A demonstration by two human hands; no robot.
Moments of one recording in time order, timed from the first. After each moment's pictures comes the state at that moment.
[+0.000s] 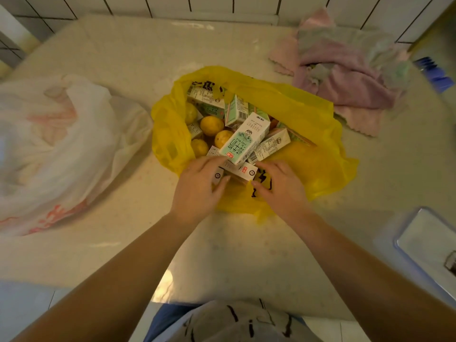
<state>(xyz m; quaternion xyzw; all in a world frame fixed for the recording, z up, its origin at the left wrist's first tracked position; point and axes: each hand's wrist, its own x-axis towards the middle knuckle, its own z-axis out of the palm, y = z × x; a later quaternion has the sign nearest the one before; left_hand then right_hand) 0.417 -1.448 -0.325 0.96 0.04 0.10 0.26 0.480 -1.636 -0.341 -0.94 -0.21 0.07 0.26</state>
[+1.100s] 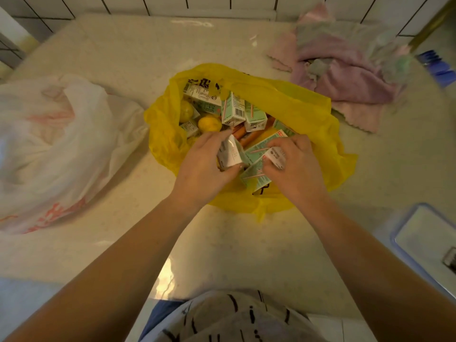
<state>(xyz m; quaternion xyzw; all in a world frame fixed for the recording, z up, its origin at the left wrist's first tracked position) 0.436 -1.469 -0.266 0.93 0.07 0.07 0.35 0.495 -1.643 -0.291 -0.94 -0.15 0.01 0.32</state>
